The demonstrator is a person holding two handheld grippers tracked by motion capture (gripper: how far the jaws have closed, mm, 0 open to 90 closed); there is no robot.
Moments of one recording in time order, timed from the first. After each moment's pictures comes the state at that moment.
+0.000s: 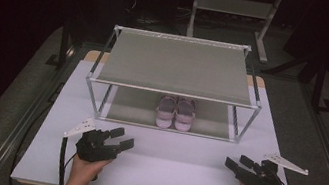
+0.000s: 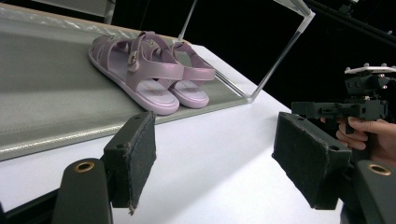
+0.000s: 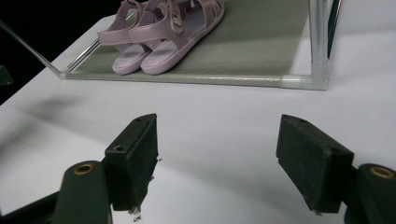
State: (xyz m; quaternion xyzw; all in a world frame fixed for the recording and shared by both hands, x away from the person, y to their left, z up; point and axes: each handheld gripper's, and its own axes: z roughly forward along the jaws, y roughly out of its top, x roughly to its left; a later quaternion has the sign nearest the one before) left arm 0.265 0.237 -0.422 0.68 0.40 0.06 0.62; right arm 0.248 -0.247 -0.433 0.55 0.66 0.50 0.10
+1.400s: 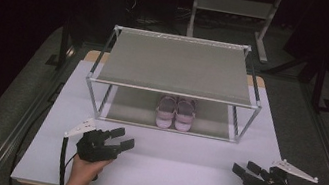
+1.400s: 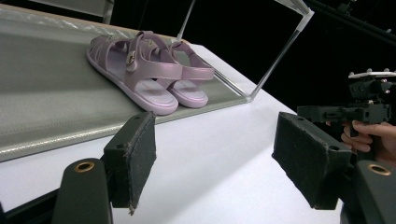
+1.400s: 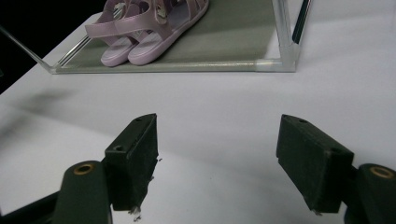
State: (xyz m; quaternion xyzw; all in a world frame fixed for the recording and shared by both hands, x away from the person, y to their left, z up) left arm 0.266 0.236 -0.423 0.68 0.39 0.06 0.62; right arm 0.236 -0.267 -0.437 0.56 0.66 0.49 0.10
